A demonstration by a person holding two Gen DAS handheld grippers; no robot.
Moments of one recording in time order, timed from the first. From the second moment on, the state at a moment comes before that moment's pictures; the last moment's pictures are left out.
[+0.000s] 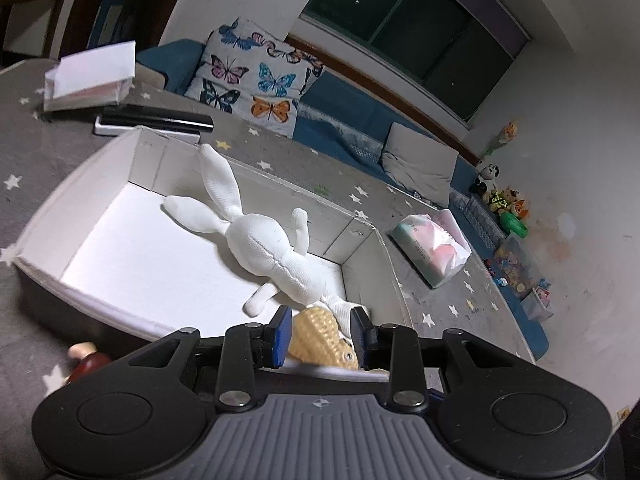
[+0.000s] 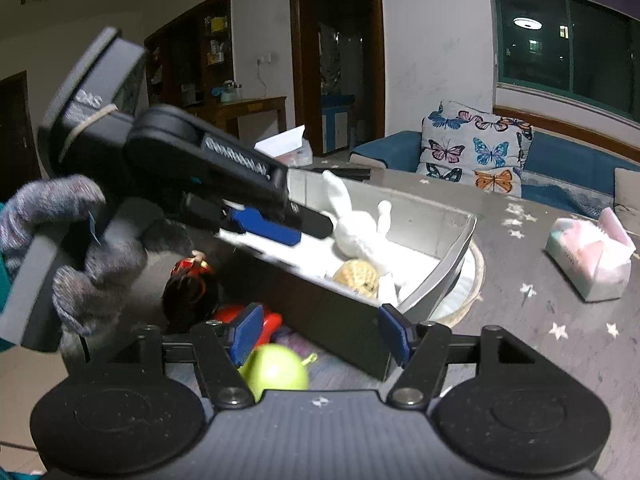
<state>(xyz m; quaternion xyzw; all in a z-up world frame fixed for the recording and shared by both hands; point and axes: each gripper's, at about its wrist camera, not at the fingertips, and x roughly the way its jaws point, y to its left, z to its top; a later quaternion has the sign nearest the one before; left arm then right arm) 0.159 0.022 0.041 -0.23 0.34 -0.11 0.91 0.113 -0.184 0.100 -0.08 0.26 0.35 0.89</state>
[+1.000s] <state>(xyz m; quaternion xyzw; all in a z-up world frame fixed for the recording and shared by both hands) 0.100 0.008 0.019 -0.20 0.36 -0.15 0.90 0.102 -0.163 0.062 -0.07 0.32 0.36 0.87</state>
